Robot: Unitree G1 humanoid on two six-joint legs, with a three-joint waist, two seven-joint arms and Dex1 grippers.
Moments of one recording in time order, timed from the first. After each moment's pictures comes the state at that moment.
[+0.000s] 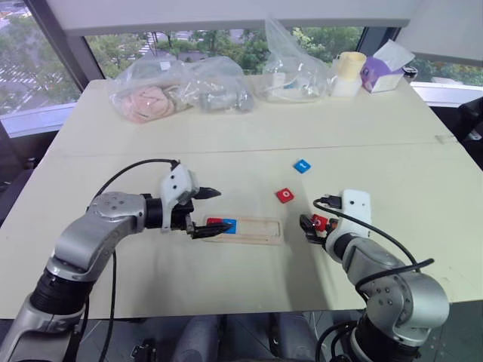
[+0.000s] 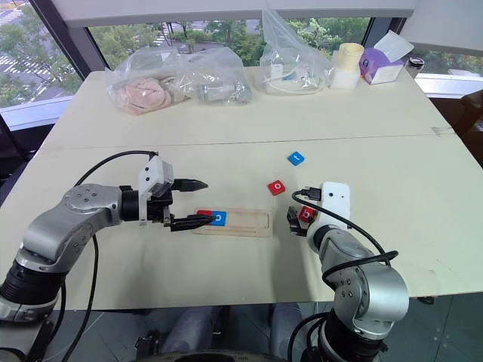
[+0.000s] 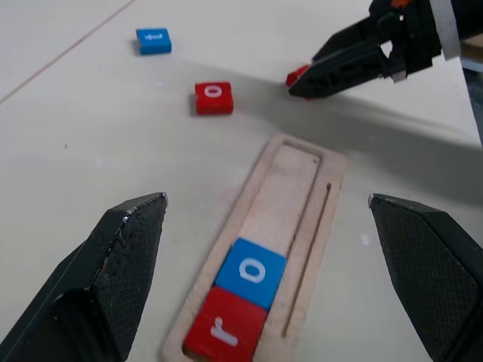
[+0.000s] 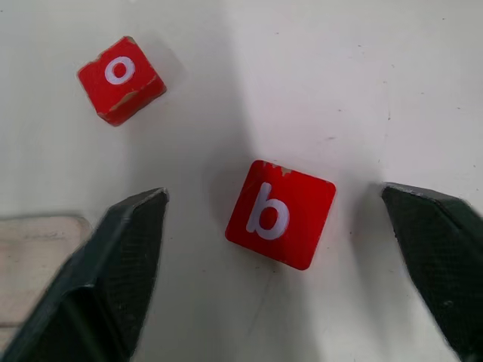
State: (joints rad) left arm -0.36 0.74 -0.10 -0.36 -0.52 0.66 -0.97; right arm -0.22 -0.03 -0.24 -0.83 0.19 1.55 0.05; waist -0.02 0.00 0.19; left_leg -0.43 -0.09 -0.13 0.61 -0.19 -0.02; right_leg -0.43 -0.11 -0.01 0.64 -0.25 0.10
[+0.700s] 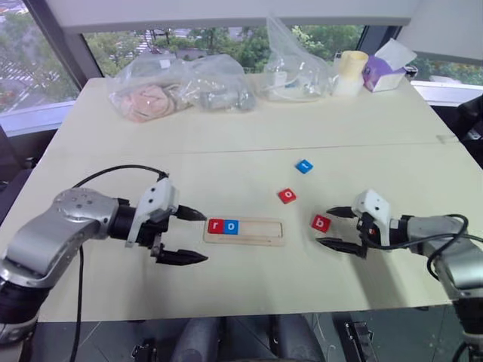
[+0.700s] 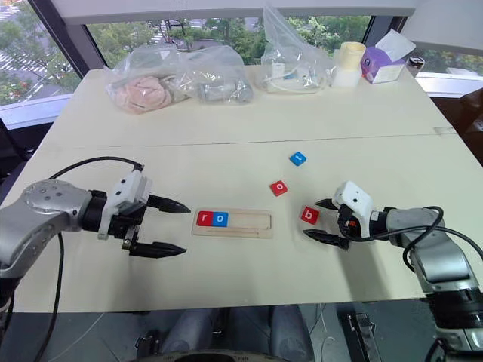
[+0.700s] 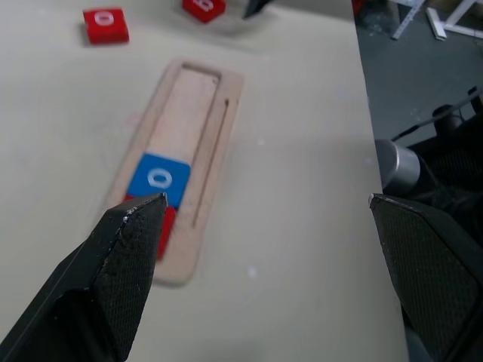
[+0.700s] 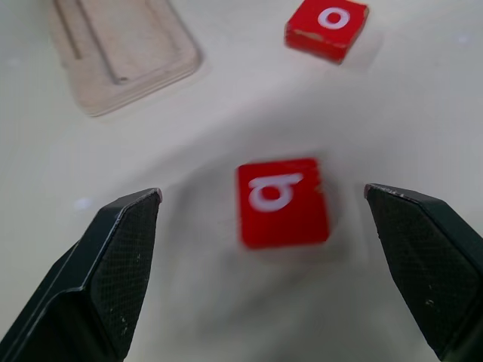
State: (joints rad) left arm -0.29 0.98 -0.03 -0.44 -0.60 0.69 -1.21; right arm -0.18 -0.83 -0.04 -0.02 0.27 0.36 1.13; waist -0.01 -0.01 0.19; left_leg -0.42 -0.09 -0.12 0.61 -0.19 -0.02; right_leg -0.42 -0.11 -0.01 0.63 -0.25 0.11
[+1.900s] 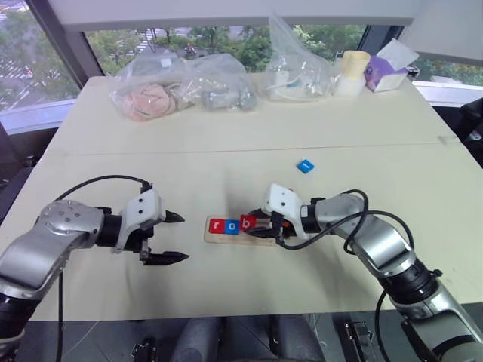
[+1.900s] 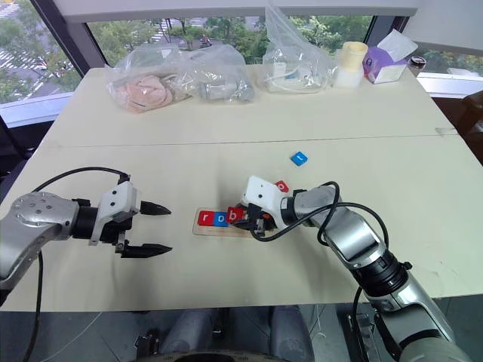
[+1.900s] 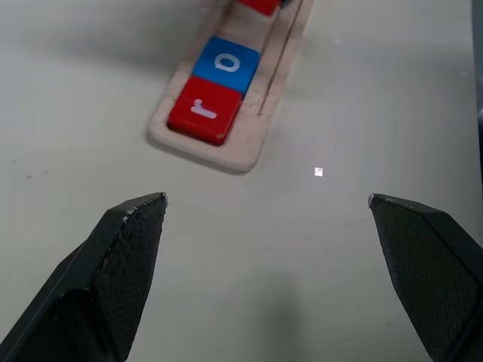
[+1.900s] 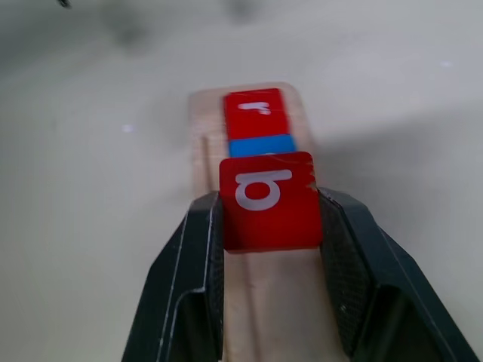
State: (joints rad) left arm -0.17 1.01 -0.02 -0.39 -0.45 0.56 -1.15; right arm -0.49 -0.59 0.39 -0.30 0.21 0.66 0.95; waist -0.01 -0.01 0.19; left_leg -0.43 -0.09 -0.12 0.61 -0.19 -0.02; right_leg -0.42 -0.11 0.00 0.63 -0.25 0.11
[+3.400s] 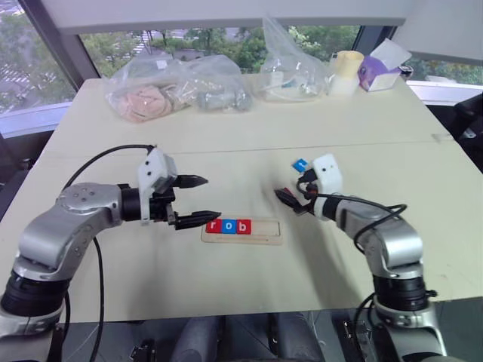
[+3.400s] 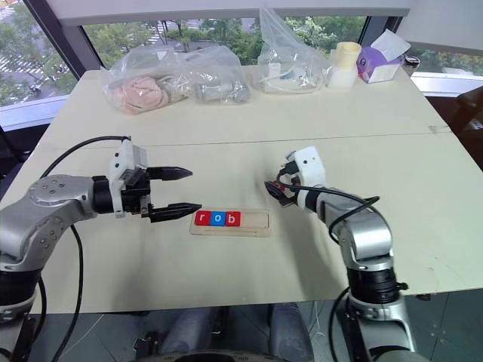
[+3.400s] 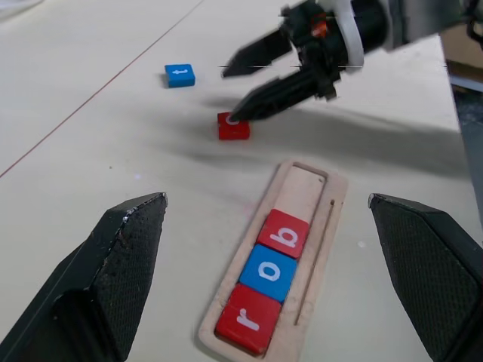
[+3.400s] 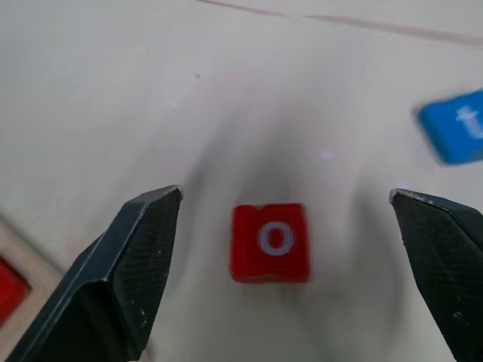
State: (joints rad) left arm -0.37 0.78 0.01 -0.38 -0.61 0.71 -0.96; right arm -0.40 -0.28 -0.01 -0.31 0.22 1.04 0.35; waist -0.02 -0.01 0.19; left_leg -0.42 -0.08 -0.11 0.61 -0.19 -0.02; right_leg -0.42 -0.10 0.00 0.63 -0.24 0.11
